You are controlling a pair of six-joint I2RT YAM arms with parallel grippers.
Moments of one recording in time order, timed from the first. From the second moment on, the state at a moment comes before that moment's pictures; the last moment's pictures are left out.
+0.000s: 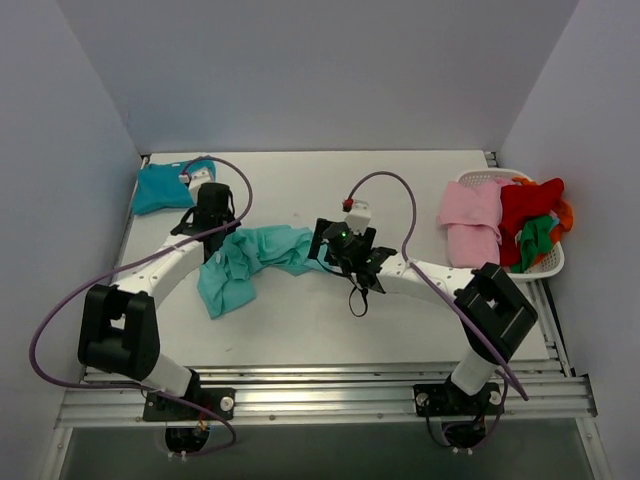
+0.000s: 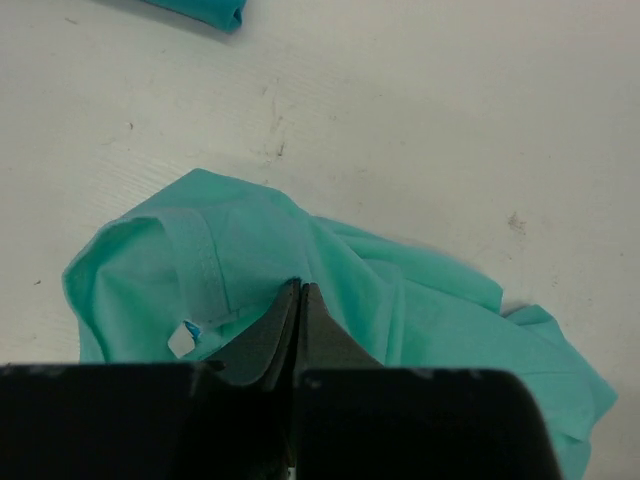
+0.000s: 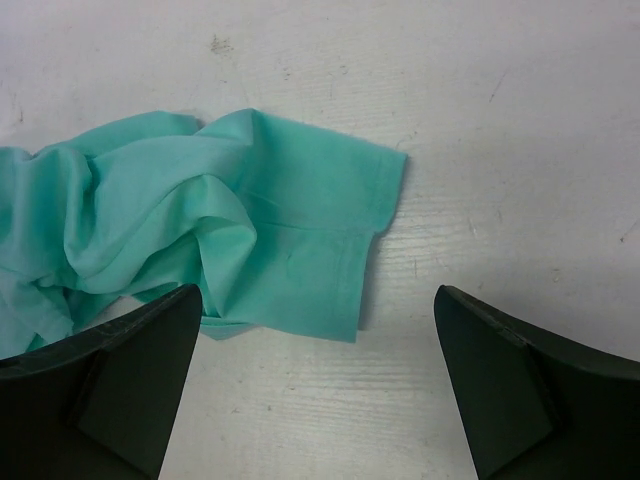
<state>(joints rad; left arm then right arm) -0.28 1.50 1.04 -0.18 -0.39 -0.58 0.80 1.66 0.99 -0.01 0.49 0.74</state>
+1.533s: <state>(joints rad) -0.25 1.31 0.98 -0.14 -0.41 -0.68 0.80 1.84 0.88 0.26 0.49 0.90</state>
